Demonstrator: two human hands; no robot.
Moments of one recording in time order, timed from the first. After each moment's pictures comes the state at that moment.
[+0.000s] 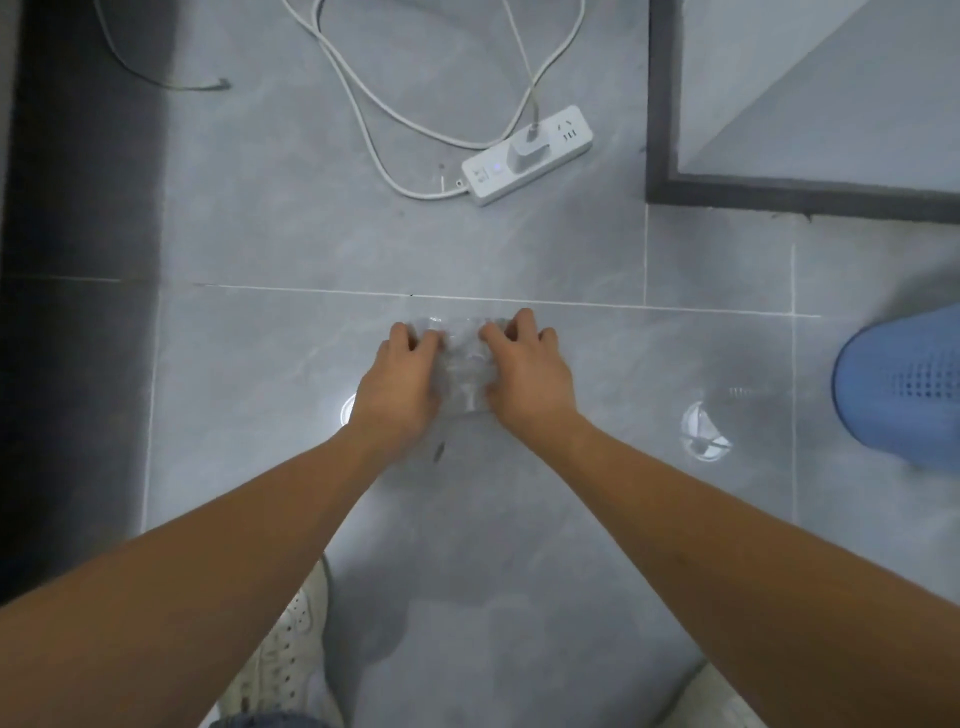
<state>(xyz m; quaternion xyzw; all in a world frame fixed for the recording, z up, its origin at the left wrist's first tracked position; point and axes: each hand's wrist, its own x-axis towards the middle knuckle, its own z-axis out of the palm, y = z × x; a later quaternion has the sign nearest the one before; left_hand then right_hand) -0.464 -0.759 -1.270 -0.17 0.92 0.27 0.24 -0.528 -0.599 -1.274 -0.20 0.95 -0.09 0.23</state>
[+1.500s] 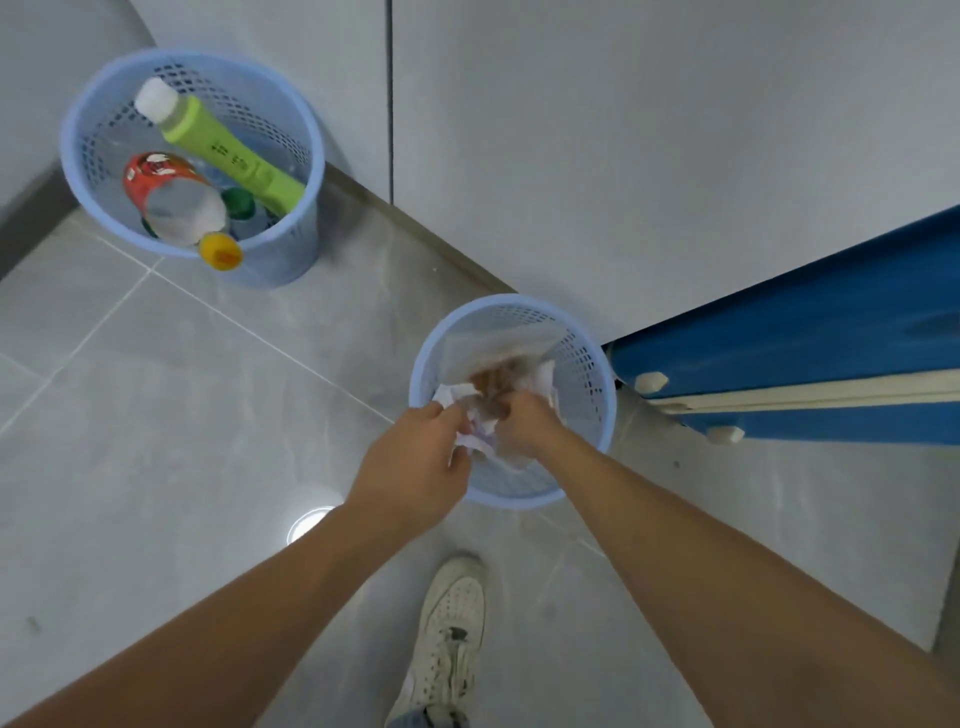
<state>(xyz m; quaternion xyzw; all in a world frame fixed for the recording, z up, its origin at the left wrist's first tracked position) -0.312 -0.225 -1.029 0.37 0.83 0.23 0.36 -0.234 -0.054 -1.117 0.41 0.79 -0.30 0.34</state>
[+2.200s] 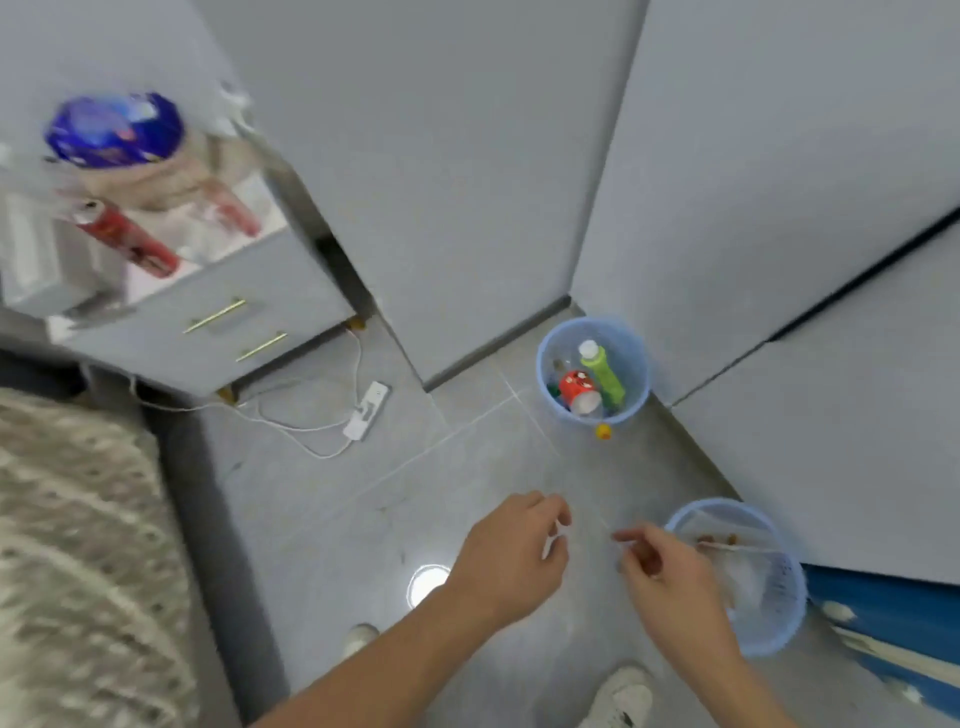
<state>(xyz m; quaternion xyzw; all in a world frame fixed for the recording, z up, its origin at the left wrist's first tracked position) -0.422 -0.468 -0.693 0.23 0.89 0.28 0.27 -0.333 -0.289 -0.709 0.30 0.86 -0.39 0.13</state>
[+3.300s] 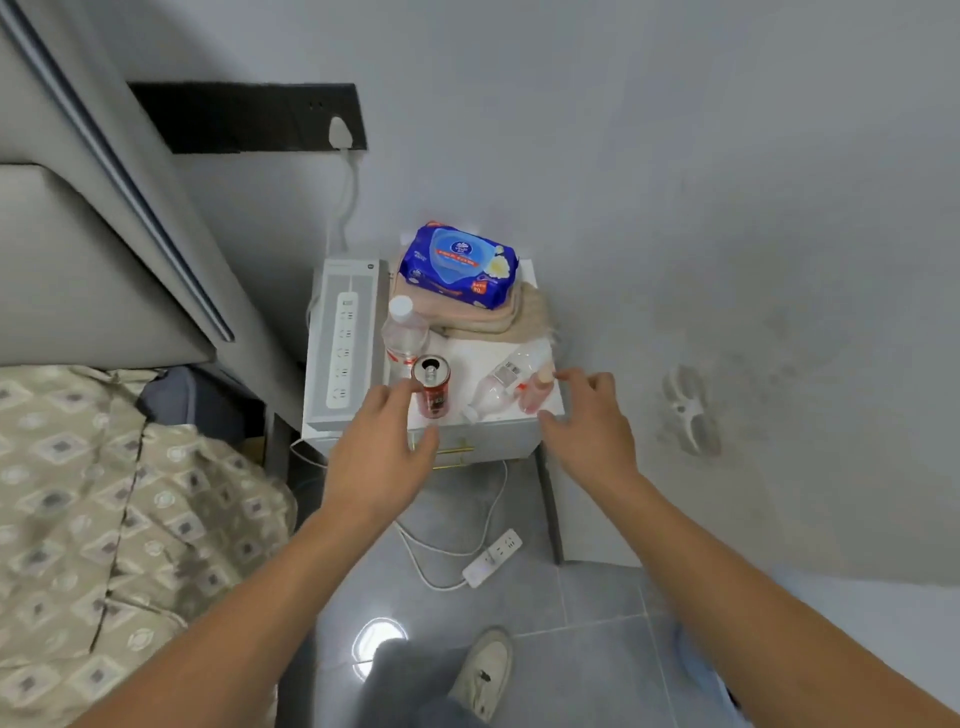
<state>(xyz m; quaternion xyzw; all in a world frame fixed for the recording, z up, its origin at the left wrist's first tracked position) -0.830 -0.922 -0.600 -0.12 0.94 0.31 0.01 -0.908 -0.697 -0.619 0.01 0.96 -0.27 0.10</state>
